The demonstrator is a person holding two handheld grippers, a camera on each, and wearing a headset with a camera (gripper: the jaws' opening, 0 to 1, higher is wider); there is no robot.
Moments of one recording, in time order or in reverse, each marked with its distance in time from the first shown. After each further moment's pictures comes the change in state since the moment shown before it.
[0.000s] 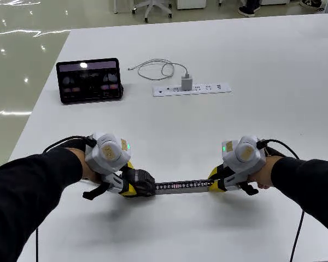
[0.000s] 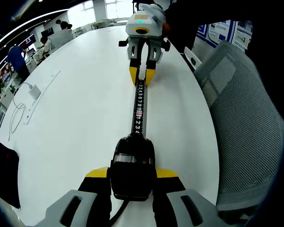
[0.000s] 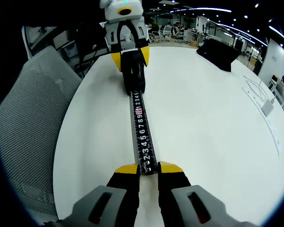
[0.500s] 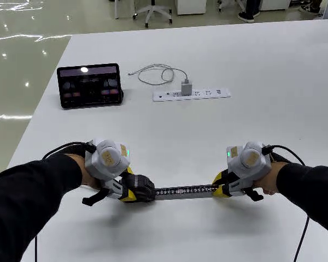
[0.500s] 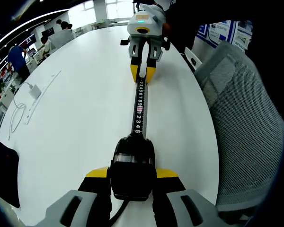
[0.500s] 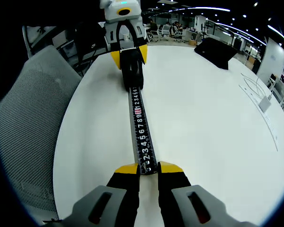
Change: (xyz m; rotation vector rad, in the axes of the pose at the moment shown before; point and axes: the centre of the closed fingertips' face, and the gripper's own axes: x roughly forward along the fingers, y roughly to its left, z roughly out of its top) left arm 0.000 -0.001 0.000 -0.005 -0.003 0.002; right arm -0.008 -0.001 -0.011 0.007 0.010 -0.013
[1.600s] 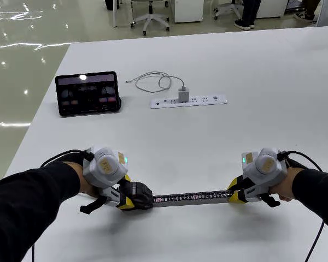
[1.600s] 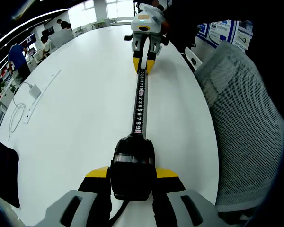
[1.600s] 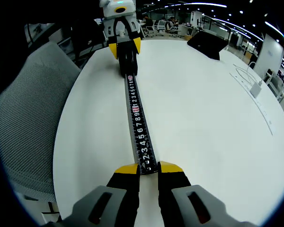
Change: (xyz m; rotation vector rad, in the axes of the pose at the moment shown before) left arm 0.000 -0.001 0.001 -0.001 0.006 0.000; right arm -0.028 -0.006 -0.039 0.026 0.043 -0.025
